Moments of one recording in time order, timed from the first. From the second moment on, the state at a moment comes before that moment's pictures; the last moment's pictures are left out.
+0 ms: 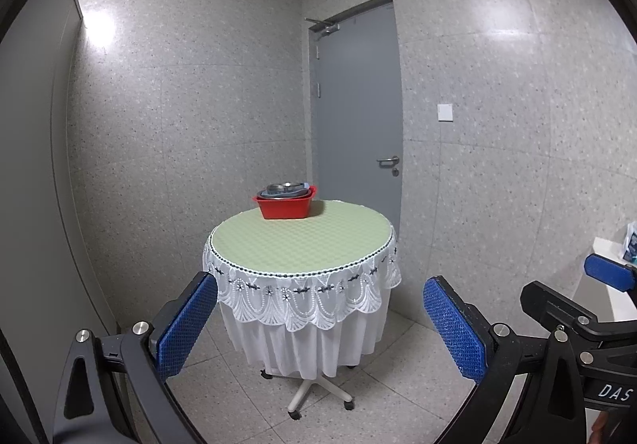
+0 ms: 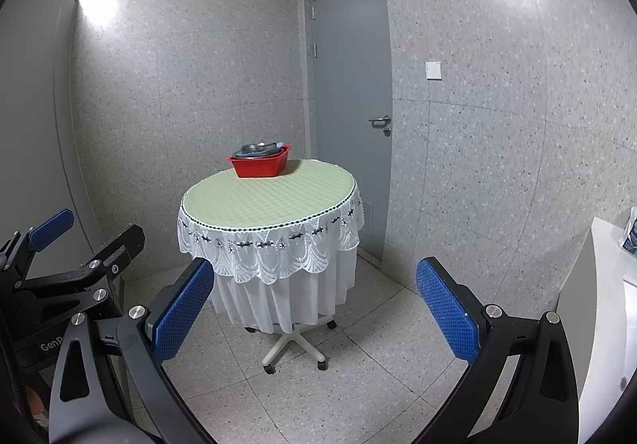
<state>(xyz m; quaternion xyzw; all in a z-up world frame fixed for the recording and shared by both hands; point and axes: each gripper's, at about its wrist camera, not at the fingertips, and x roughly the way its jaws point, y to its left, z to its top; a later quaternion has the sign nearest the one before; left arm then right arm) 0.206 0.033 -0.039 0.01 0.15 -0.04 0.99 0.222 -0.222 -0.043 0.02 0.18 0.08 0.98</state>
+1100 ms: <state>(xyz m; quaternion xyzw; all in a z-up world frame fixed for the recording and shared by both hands) 0.217 0.021 -0.056 0.02 0.14 -0.03 0.99 0.227 -0.222 -0.043 0.02 0.19 0.09 0.98</state>
